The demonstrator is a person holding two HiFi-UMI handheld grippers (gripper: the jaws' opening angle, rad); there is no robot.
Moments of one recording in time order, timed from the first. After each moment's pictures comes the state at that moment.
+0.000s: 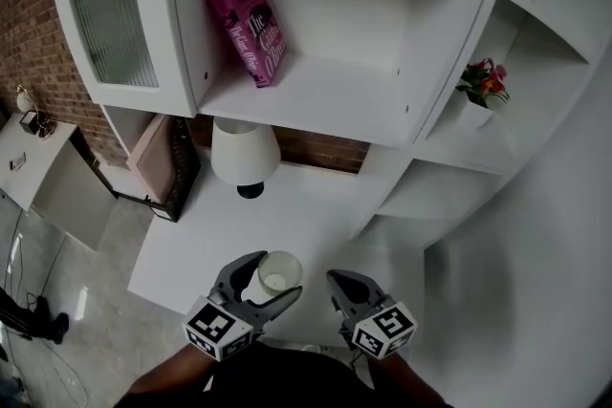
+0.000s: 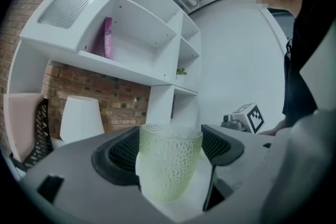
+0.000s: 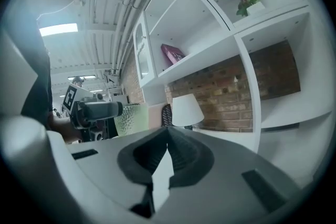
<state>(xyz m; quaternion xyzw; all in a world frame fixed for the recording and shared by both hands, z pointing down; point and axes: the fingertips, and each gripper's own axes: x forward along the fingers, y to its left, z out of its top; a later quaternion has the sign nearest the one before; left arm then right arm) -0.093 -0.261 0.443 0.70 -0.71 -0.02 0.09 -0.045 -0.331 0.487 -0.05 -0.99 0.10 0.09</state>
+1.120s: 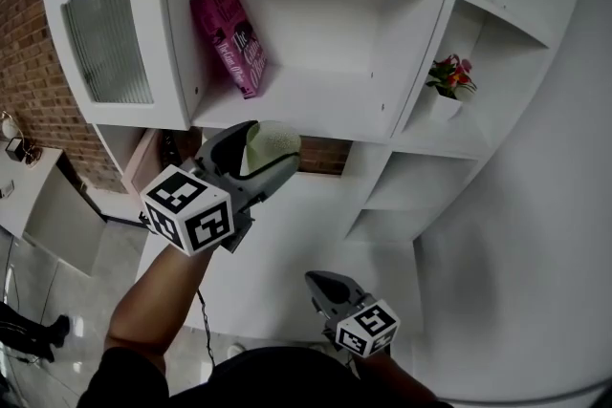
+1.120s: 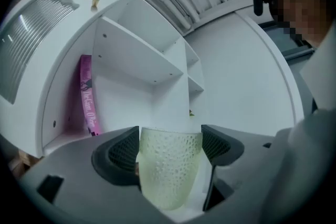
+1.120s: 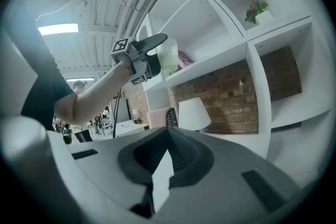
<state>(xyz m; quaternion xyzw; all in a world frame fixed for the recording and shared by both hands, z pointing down) -0.195 -0.323 0.233 0.73 -0.68 -0.07 -0.02 -0.056 -0.282 0.466 -0.04 -0.99 0.11 0.07</state>
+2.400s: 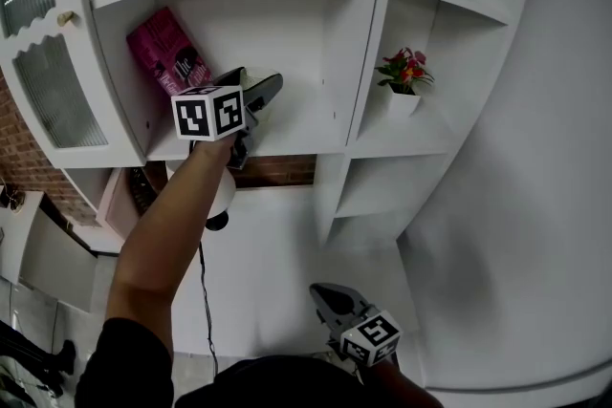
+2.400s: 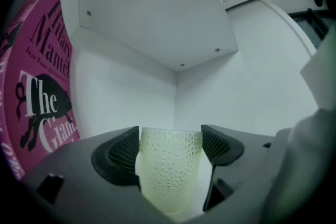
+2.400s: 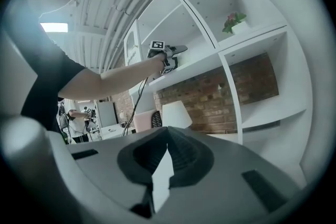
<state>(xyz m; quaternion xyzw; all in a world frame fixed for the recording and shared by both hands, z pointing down) -0.294 -0.512 0.202 0.69 -0.72 -0.06 0.02 -0.018 -0.333 0.470 0.03 -0.99 0.12 0.06</state>
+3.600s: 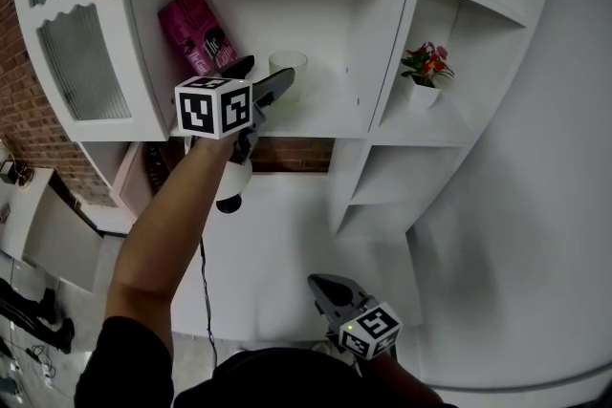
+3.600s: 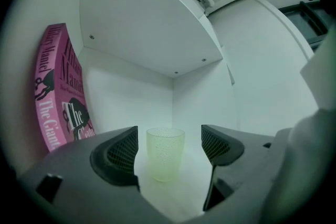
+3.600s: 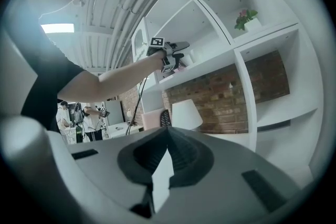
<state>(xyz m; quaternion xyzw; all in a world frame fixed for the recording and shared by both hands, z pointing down) -0.283 -0.457 0.196 0.69 -0.73 -0.03 0.00 -0.030 -0.297 0.467 0.00 -0.99 0.11 0.06</state>
